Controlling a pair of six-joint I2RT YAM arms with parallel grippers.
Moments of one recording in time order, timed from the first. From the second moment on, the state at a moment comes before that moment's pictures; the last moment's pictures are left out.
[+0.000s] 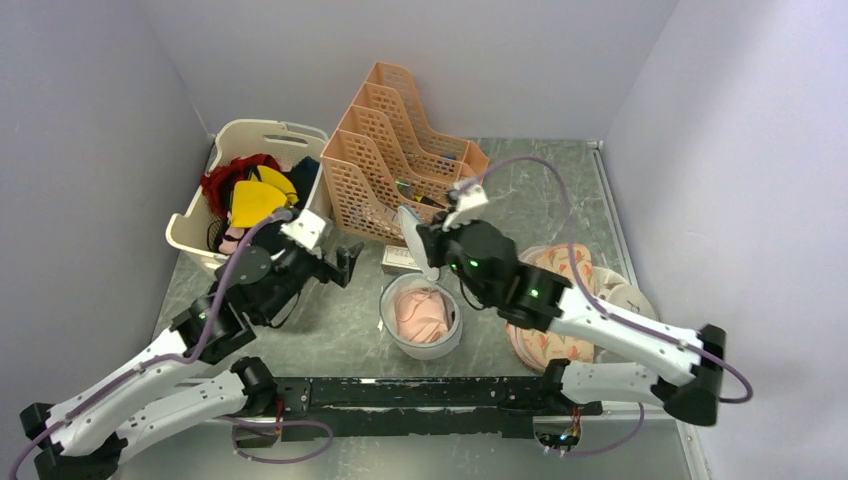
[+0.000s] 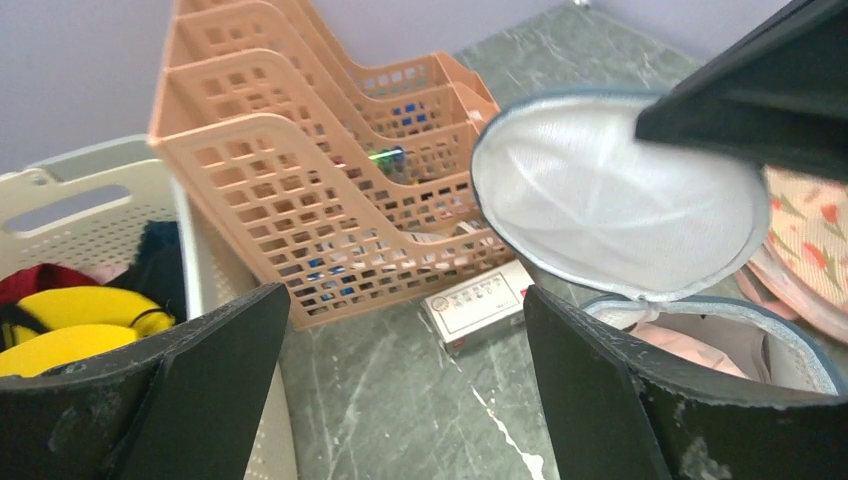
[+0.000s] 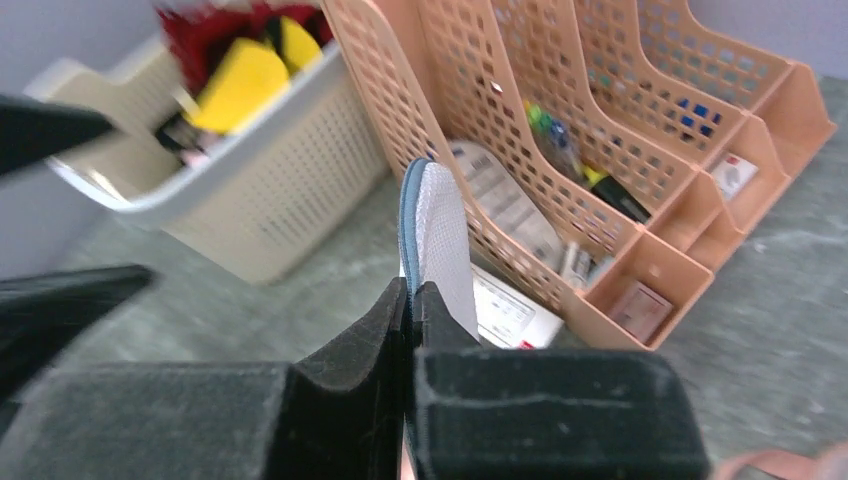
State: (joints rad) left arm -0.90 0.64 0.78 -0.18 -0.36 0.07; right arm 1.09 1.14 1.06 -0.17 0.55 0.28
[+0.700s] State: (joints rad) left arm -0.85 1.38 0.98 -0.37 0.17 0.04; right arm 1.09 0.67 0.59 0.21 0.68 0.65
